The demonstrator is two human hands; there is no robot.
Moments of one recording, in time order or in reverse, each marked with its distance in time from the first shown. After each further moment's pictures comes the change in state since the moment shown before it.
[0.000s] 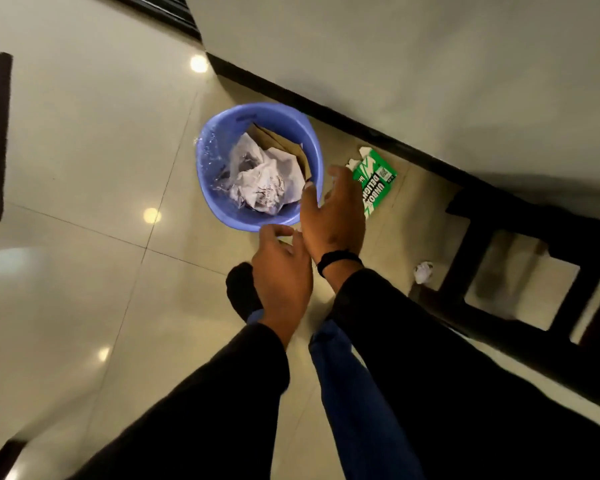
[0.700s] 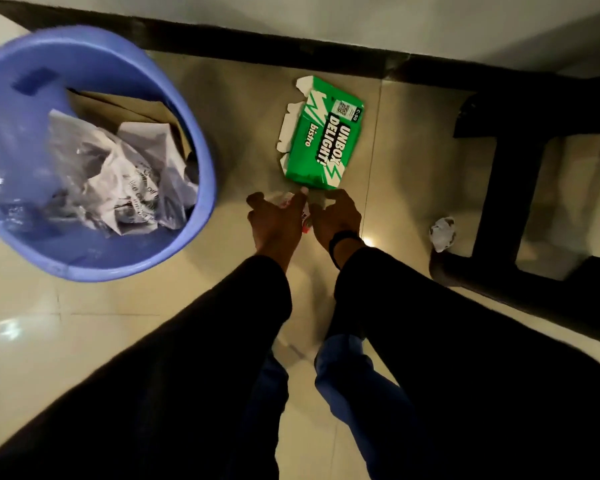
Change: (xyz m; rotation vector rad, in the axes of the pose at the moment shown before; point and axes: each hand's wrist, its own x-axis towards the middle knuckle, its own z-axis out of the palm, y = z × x) left_hand 0.132 -0.099 0.237 0.213 -0.268 -0.167; right_hand 0.094 0.253 0.102 0.262 -0.192 0.663
